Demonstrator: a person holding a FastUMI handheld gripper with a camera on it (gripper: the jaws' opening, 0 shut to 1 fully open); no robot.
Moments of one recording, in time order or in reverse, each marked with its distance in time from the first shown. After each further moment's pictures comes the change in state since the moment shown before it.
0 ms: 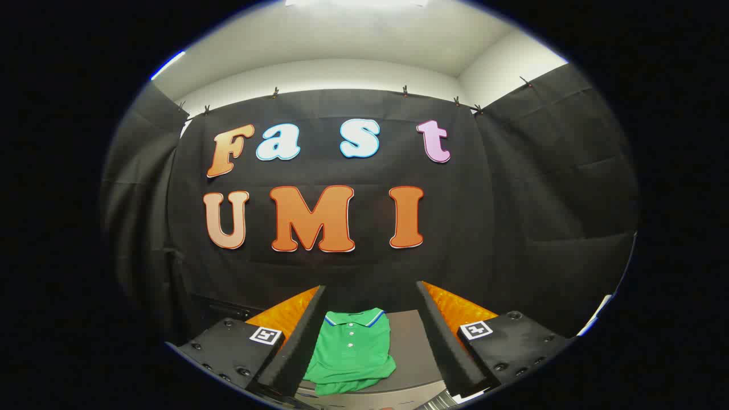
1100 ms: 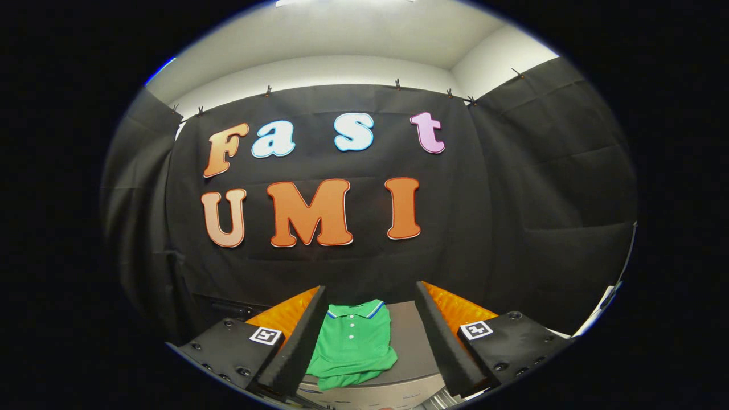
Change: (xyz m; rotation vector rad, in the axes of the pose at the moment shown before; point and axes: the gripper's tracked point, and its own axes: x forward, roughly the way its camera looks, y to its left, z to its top) arm -0.004 -0.003 -0.014 0.041 0.046 -0.005
